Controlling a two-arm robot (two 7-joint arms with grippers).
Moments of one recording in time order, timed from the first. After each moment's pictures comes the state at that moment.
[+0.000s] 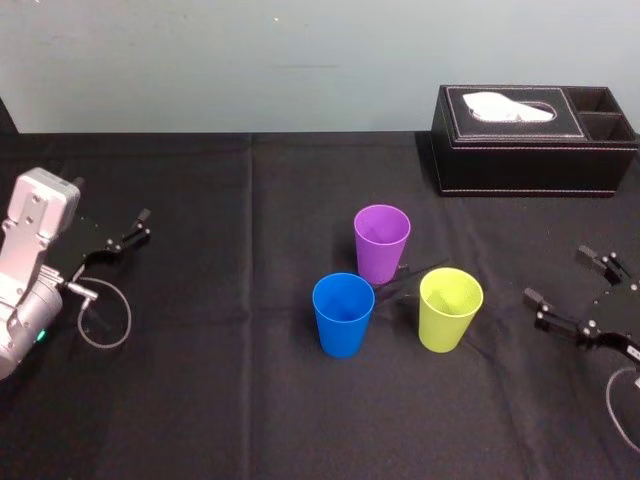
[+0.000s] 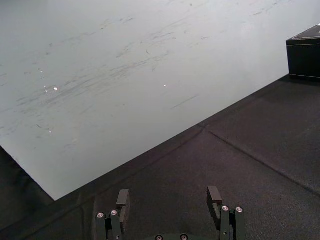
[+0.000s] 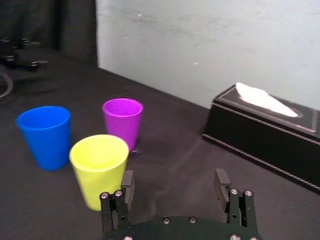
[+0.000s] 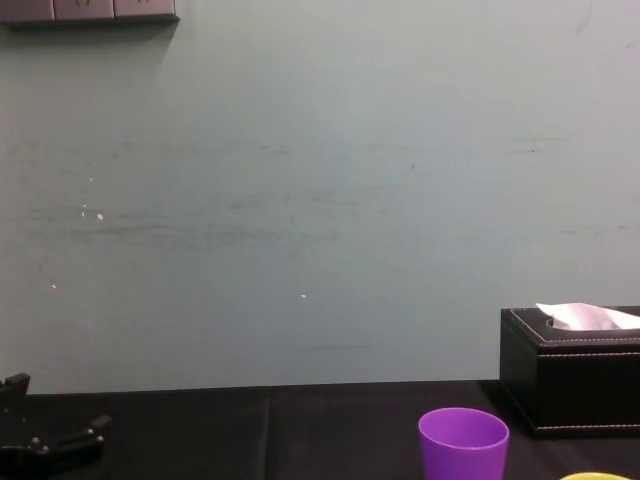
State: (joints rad) left arm -0.20 0.60 0.45 -1.41 -0.25 -0.12 0.03; right arm -0.20 0.82 -0.18 -1.67 0.52 -0.26 0.33
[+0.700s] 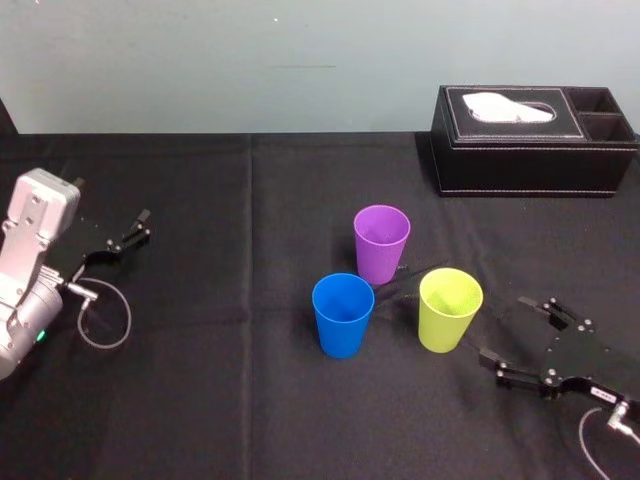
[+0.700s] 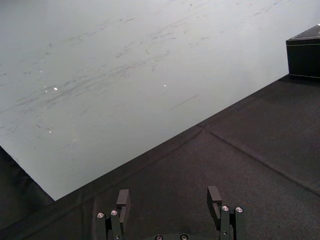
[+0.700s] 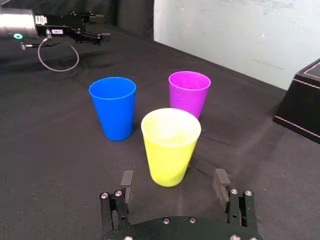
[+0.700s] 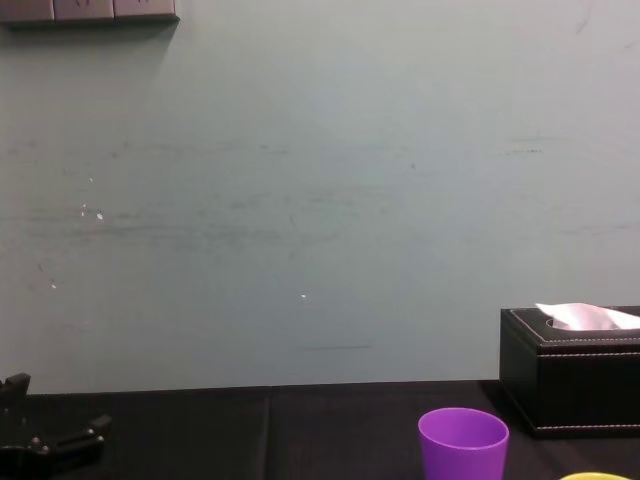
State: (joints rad) left arm -0.20 0.60 0.45 -1.41 -0.25 -0.12 0.03; right arm -0.17 0.83 -0.23 -1.67 0.53 -0.15 0.54
